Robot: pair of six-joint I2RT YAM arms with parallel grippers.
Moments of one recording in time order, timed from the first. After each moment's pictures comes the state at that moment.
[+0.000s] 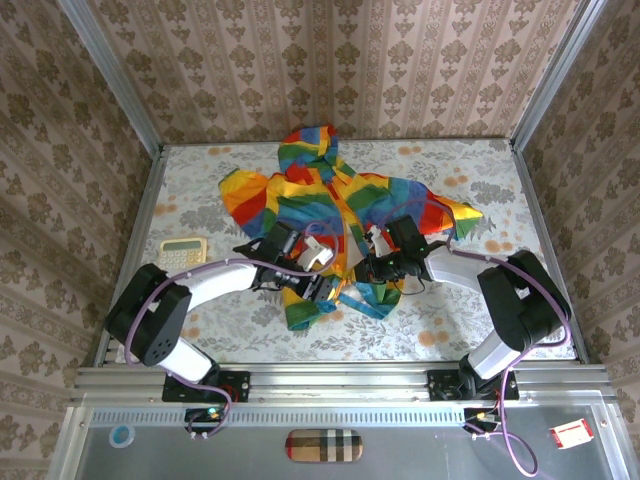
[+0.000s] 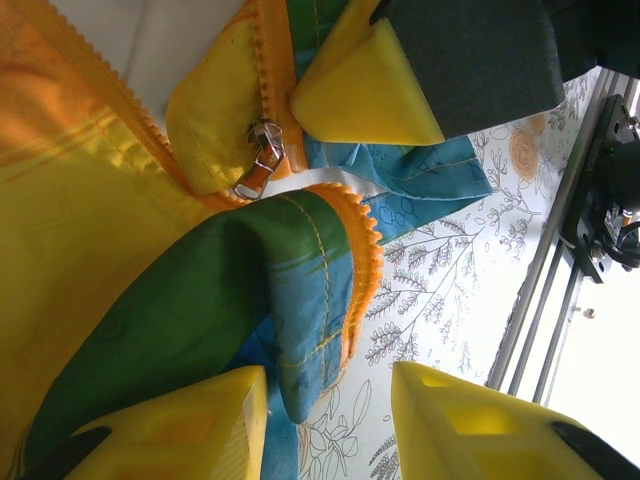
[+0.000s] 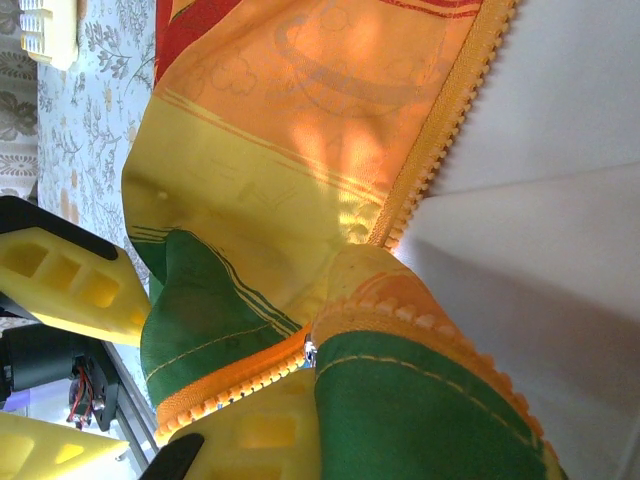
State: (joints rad) left arm -0.70 1.54 0.79 -0.27 0.68 -0.12; right arm 0.44 1.60 0.76 -0.13 -0.64 0.45
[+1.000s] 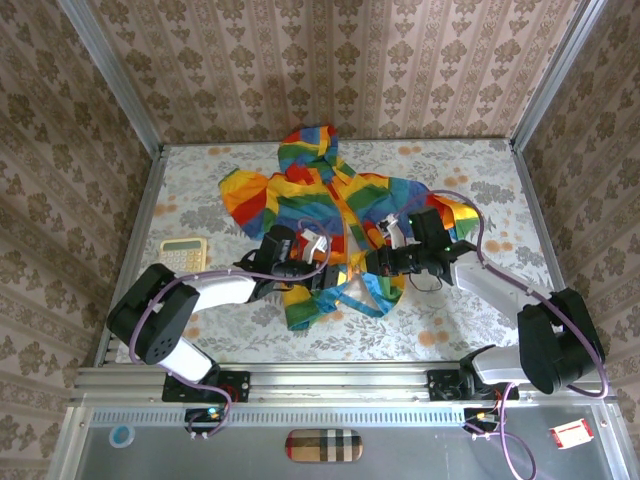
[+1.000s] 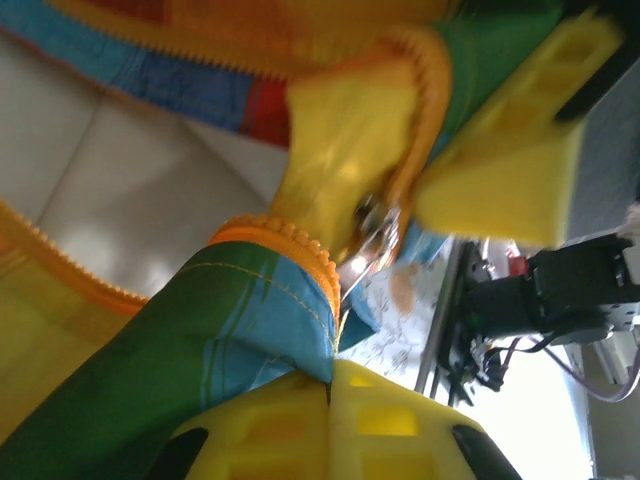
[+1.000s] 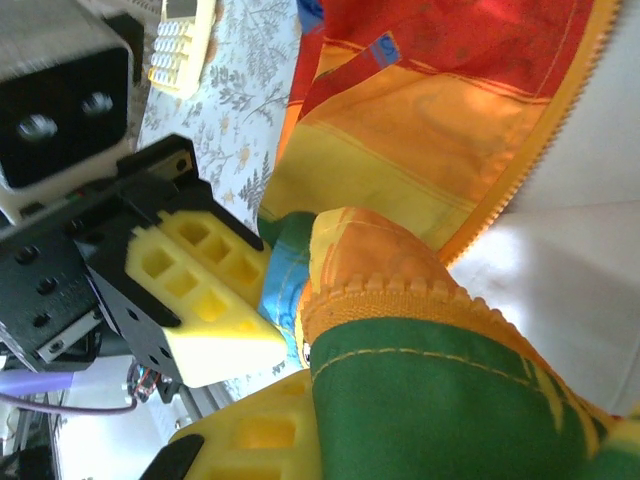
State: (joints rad) left arm -0.71 1.54 0.62 0.38 0.79 -0.57; right arm 0.37 1.34 0.75 -0.26 -0.73 0.38
